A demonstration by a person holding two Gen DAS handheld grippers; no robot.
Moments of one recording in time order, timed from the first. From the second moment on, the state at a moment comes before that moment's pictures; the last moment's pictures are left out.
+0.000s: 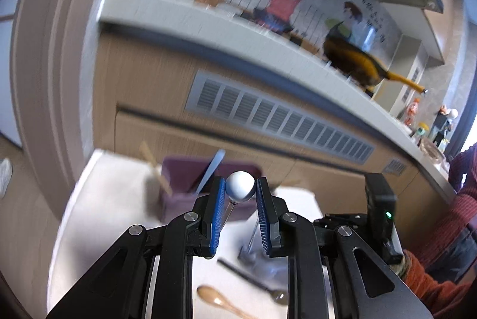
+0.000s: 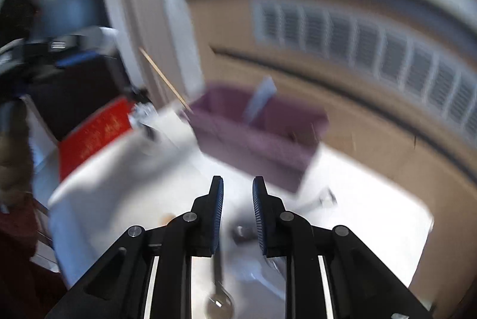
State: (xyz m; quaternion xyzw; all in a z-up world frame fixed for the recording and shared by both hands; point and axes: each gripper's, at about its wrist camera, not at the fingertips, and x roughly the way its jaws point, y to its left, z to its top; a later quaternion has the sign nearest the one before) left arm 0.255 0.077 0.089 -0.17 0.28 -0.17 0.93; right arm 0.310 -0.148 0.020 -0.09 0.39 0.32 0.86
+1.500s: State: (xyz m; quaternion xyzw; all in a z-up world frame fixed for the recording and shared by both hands) left arm 0.242 0.062 0.083 -0.17 0.30 -0.17 0.92; right arm 0.265 -0.196 0.055 -0.05 0.26 0.29 0.92
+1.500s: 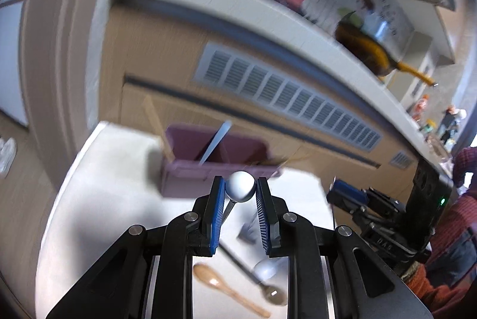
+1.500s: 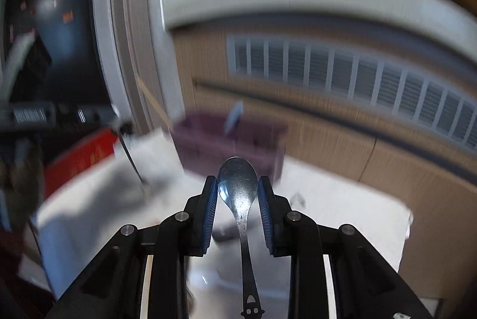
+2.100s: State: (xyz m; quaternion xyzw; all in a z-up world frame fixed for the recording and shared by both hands) left arm 0.348 0.073 0.131 -0.19 0.24 -0.18 0.94; right arm 0.377 -0.140 0.132 0.08 0.14 0.32 0.94
